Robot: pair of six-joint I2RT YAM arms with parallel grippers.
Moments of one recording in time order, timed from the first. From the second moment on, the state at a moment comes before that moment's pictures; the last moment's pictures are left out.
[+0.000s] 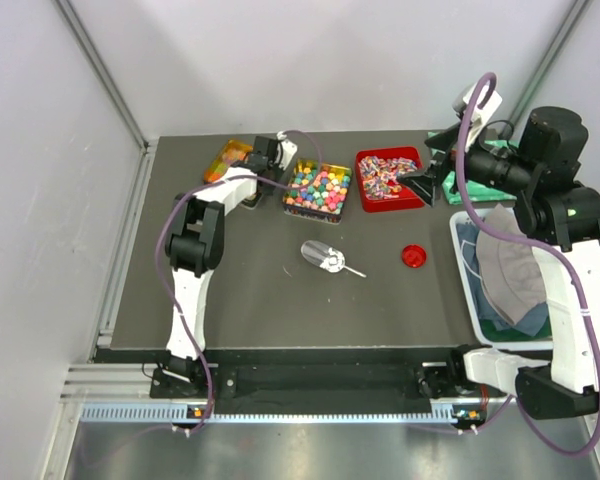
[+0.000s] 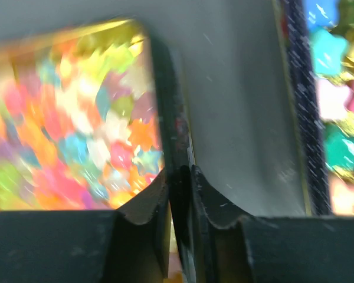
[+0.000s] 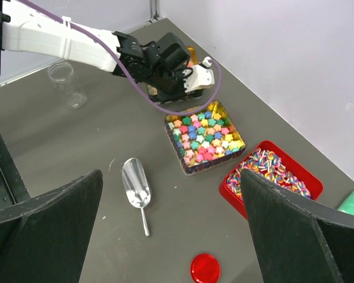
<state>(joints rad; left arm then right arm) -0.31 2.28 1.78 -0.34 -0.13 0.32 0.18 1.17 1.71 -0.79 -0.71 -0.25</state>
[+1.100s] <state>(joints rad) -0.22 2.51 2.16 -0.34 -0.32 0.36 0.15 1.16 1.67 -0.77 -0.75 -0.23</state>
